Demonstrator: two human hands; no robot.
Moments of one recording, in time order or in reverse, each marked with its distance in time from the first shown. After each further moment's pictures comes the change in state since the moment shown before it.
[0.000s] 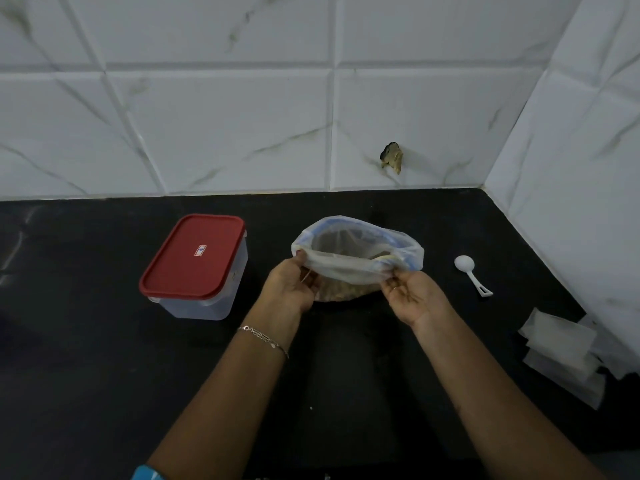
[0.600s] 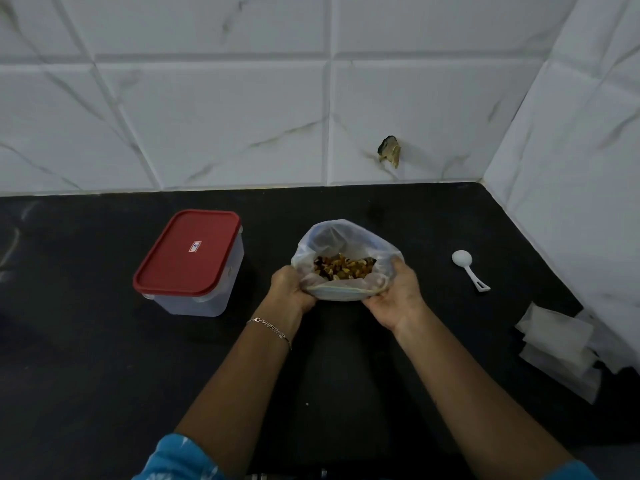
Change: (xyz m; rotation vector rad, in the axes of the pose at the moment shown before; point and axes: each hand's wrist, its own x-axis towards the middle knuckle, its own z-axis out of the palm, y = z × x) left_hand 0.048 -0.017 -0.011 -0.136 0.086 -0.108; right_hand 0.013 0.023 -0.004 -0.116 -0.043 -0.006
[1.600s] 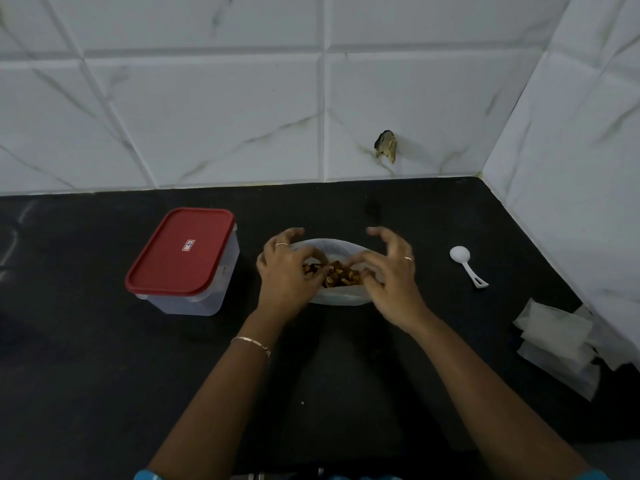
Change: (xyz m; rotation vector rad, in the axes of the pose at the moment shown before) left_hand -0.016 -0.002 -0.022 1.672 0.004 1.338; right_hand 0.010 -0.007 -0.030 -1.575 -0.209 -1.184
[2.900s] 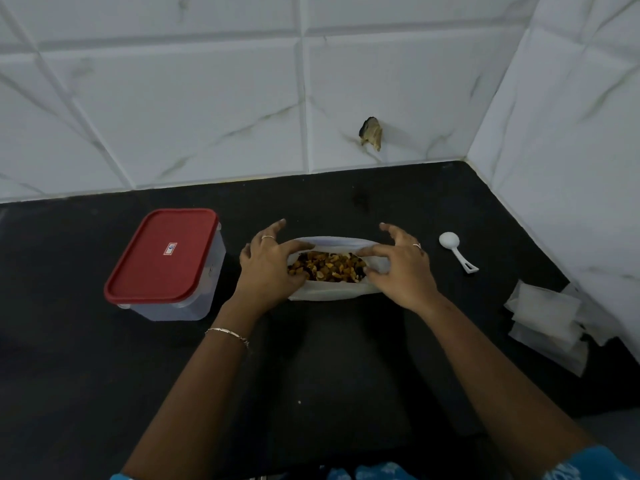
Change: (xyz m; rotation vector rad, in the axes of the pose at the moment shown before) left_hand 0.017 -0.007 -0.019 0.140 -0.295 0.028; right_hand 0.006 0.023 -0.019 -0.152 -0.161 0.254
